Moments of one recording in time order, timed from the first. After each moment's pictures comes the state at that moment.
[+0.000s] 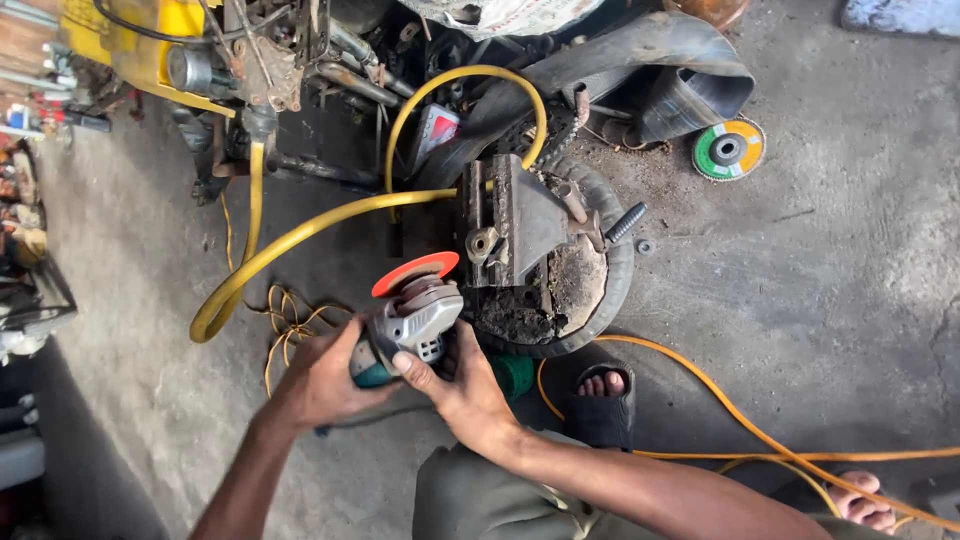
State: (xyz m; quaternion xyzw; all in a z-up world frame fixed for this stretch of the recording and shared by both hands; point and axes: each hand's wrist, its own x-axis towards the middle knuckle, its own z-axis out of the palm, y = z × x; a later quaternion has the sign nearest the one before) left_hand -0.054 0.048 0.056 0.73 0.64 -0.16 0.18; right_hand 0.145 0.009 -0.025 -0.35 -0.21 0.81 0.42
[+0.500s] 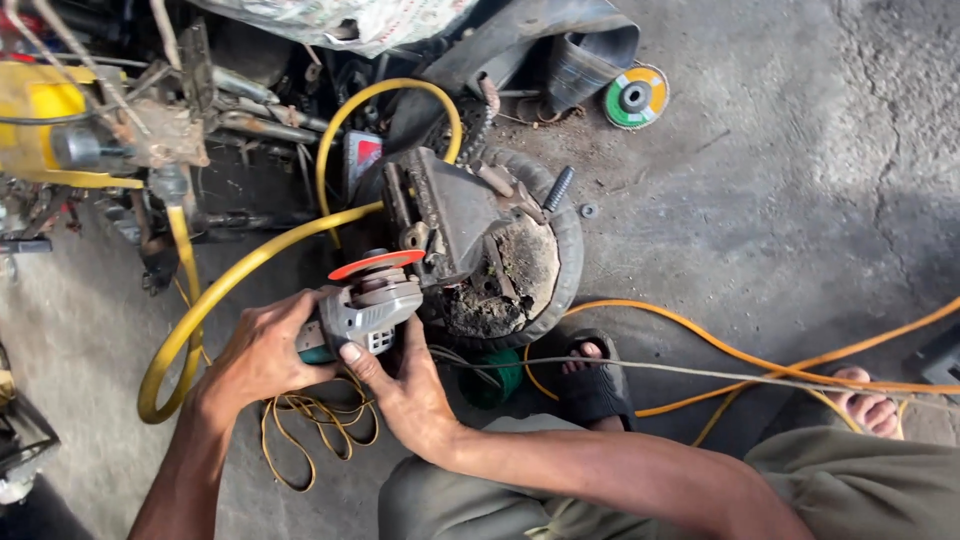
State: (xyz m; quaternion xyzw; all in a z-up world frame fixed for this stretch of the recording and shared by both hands) left_hand -0.062 0.130 0.051 0.91 0.37 -0.15 0.15; right_hand 0.110 0.005 -0.019 -0.39 -0.11 0.74 0.54
